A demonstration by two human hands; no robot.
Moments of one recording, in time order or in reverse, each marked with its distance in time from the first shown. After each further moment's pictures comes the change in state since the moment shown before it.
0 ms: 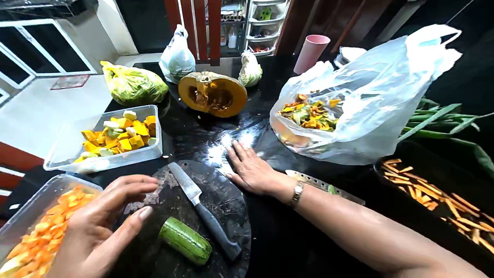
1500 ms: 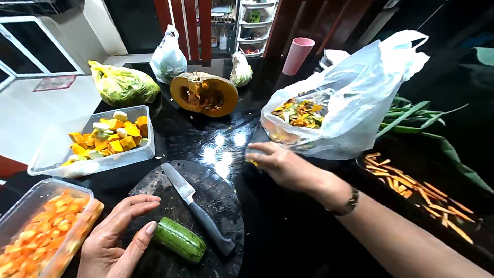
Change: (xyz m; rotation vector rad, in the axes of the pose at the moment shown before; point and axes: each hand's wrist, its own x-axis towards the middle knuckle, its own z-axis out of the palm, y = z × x) left_hand -0.028 -0.009 0.031 -0.053 0.049 0.004; right_hand -0.065 0.037 -0.046 0.130 0.336 -0.217
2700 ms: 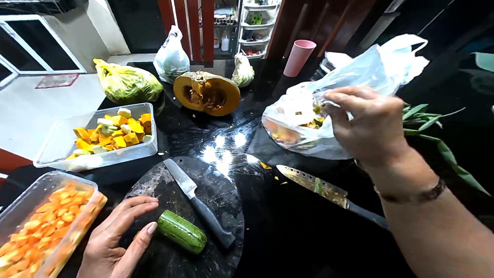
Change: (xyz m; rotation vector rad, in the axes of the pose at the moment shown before) left_hand -0.014 -0.003 -0.004 0.109 -0.016 0.042; right_hand -0.004 -0.006 -0.104 -0.394 0.416 0.170
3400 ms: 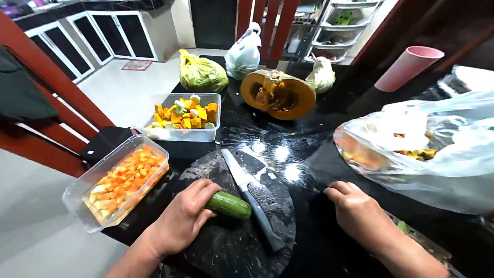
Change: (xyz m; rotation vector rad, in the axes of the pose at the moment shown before) left_hand -0.004 0.002 0.007 0.333 -0.118 0.062; right_hand -0.087 -0.055 0.097 0.099 -0.321 -0.143
